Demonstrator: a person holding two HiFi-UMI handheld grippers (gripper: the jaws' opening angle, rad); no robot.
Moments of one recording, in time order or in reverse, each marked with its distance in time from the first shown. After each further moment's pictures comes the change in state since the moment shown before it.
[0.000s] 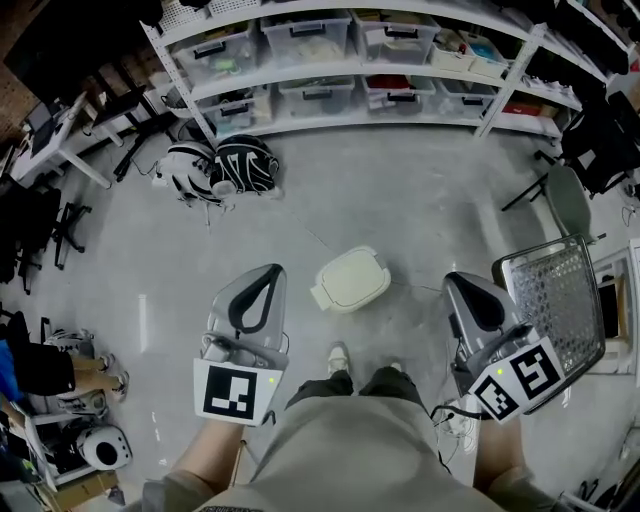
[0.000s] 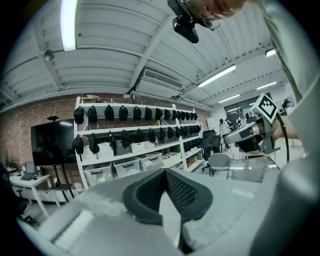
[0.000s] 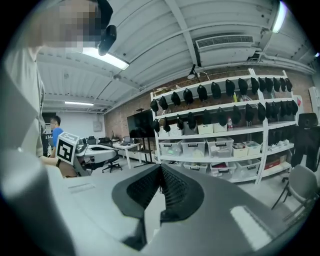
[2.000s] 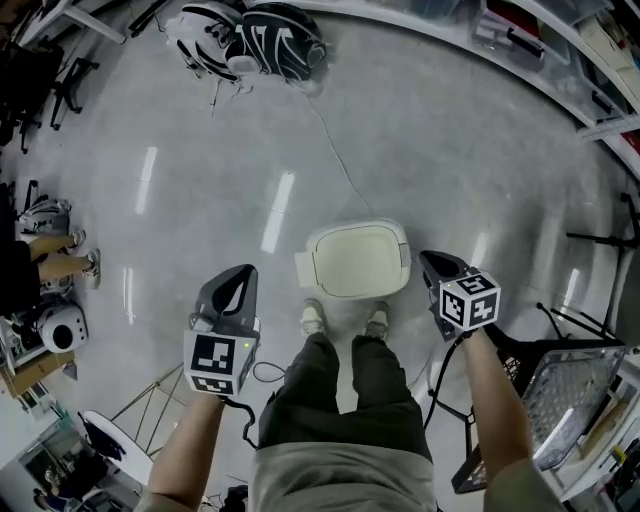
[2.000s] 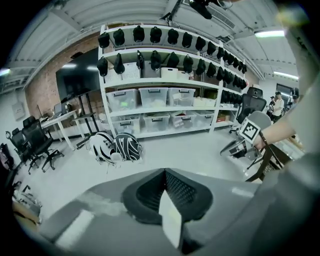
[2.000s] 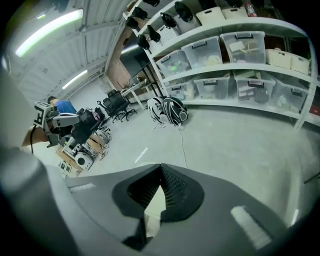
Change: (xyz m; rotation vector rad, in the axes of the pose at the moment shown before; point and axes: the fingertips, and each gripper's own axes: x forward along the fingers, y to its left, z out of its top) left arm 0.139 0.032 -0.392 -0.248 0.598 0.270; right arm 0.294 -0.209 -0.483 0.145 0.744 0.340
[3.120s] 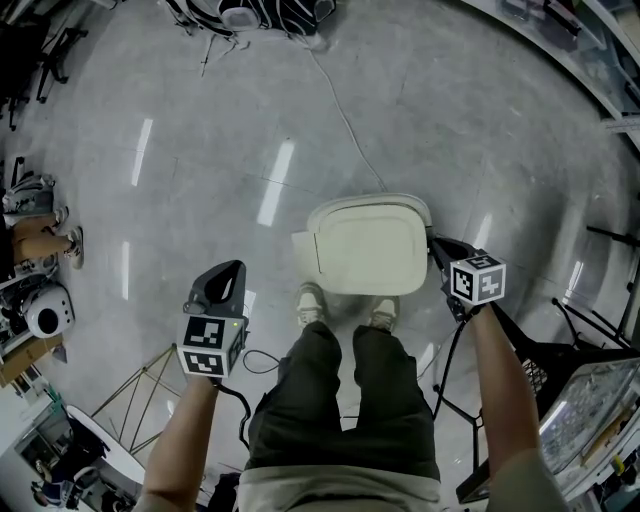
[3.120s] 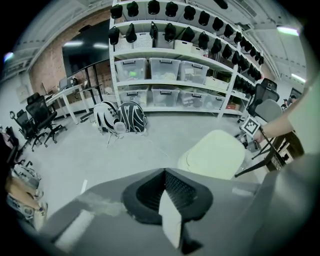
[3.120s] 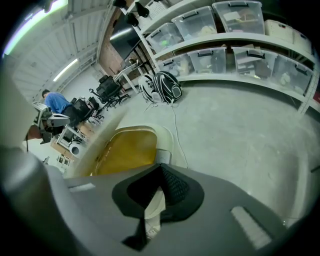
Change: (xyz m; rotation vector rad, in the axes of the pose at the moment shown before) left arm 0.076 0.018 -0.181 -0.128 0.198 0.019; right arm 0.118 -0.084 -0.126 0.027 0.158 -0.026
